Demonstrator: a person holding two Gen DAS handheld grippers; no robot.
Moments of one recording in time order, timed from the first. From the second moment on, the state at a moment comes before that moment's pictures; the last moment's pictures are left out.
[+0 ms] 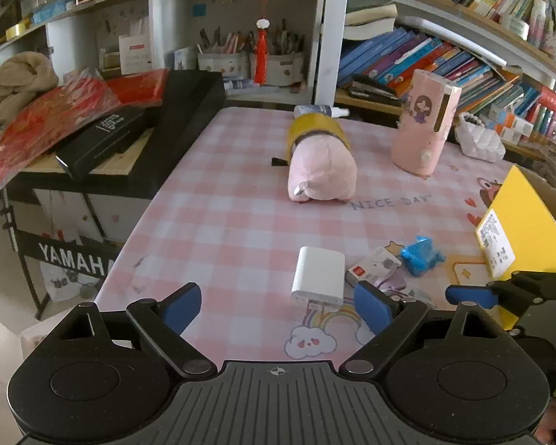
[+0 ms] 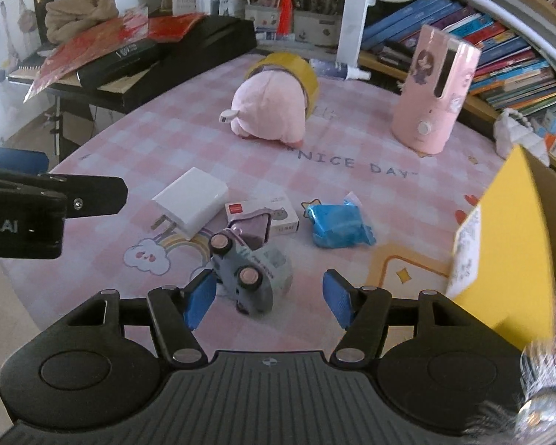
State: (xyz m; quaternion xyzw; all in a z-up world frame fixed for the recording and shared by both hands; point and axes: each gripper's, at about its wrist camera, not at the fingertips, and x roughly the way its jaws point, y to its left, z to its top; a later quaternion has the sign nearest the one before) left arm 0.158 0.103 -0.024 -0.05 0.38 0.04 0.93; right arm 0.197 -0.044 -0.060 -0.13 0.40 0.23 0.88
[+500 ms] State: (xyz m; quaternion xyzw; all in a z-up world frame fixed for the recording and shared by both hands) left arm 0.179 0.106 -0.030 -0.04 0.39 0.04 0.92; right arm 0.220 -0.034 -0.070 -0.14 0.40 0.27 0.86
